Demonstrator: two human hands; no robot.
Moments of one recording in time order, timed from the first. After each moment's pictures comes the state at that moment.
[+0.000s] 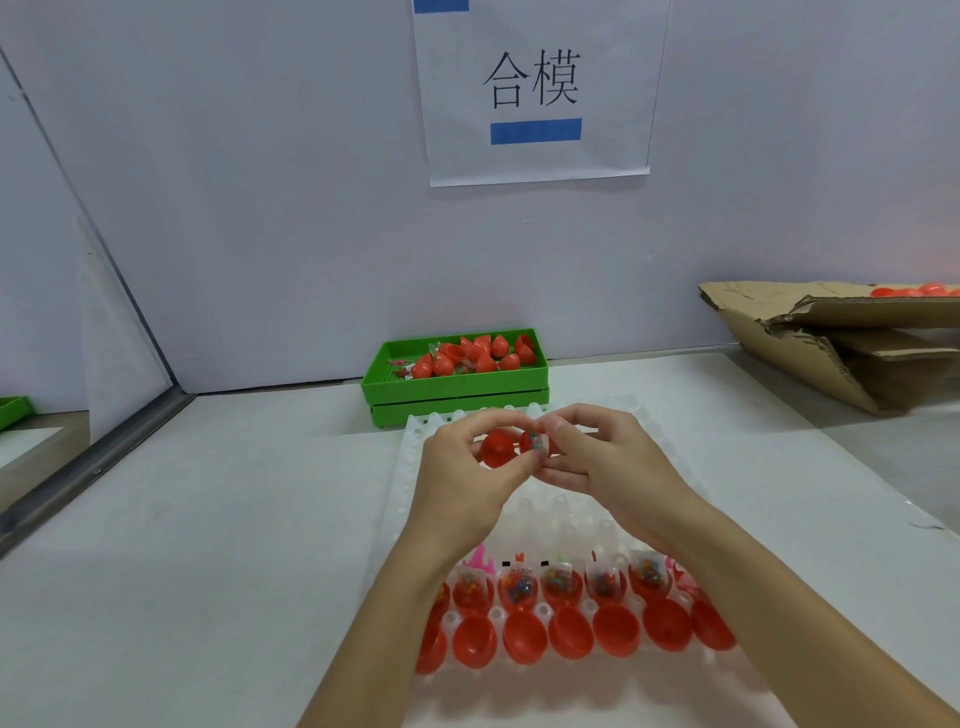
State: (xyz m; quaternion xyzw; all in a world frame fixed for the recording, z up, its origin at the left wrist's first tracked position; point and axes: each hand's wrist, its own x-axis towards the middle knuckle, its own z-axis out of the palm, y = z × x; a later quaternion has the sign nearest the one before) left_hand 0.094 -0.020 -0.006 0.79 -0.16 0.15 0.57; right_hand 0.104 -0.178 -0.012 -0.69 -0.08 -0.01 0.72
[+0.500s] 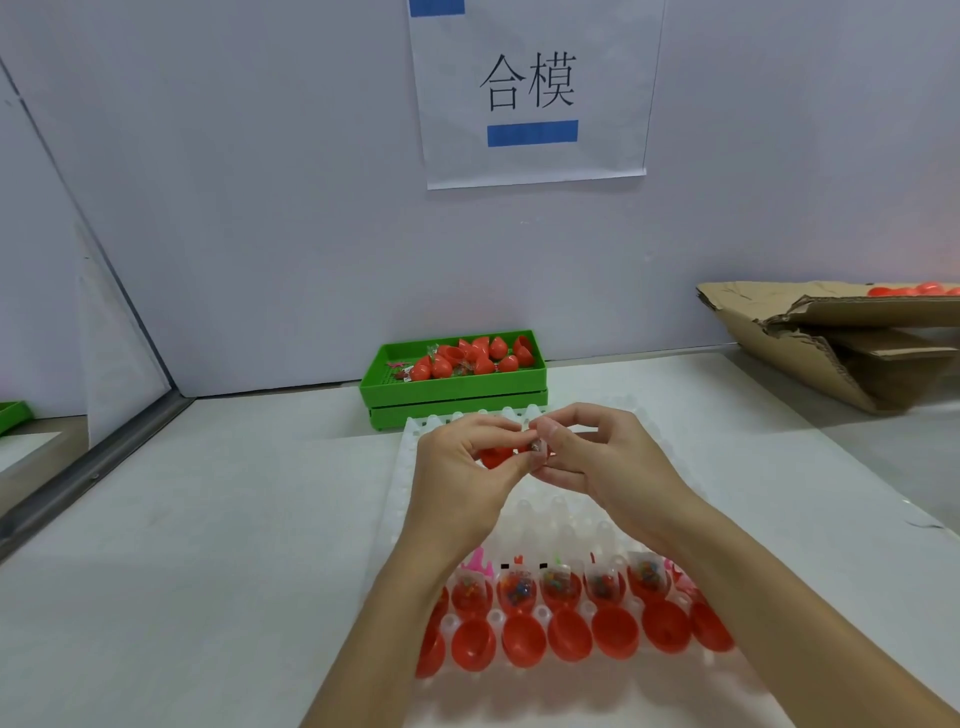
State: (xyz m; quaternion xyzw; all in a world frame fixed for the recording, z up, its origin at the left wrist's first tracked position) left_hand 0.096 -0.020 -0.008 0.80 -0.17 0.21 0.54; right_hand 0.101 -0.178 -0.009 -0.67 -0.08 -0.01 0.73
